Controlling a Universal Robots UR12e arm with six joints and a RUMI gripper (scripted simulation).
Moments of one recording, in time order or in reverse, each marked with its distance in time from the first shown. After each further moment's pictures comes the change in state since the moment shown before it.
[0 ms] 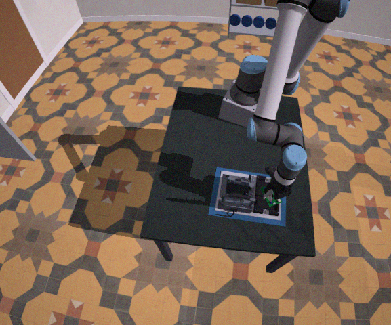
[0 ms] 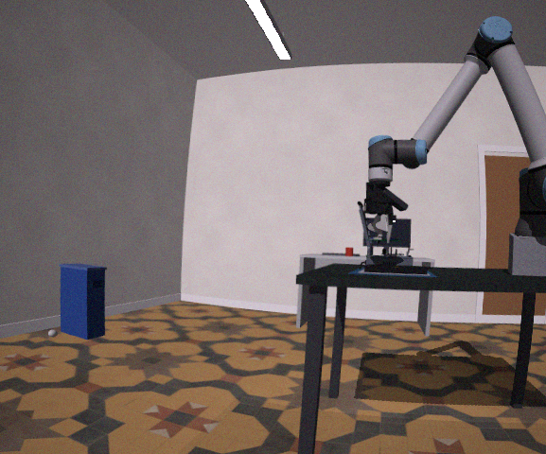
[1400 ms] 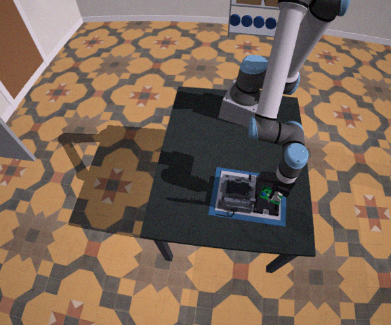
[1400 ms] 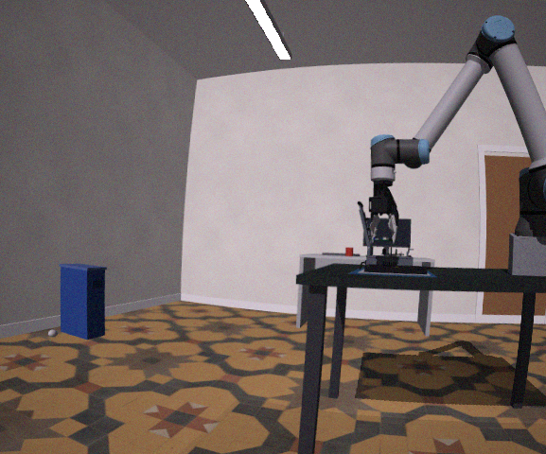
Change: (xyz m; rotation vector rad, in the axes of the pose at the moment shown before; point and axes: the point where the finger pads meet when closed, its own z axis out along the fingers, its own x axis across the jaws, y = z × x) arm 0.000 0.000 0.000 0.000 0.001 -0.768
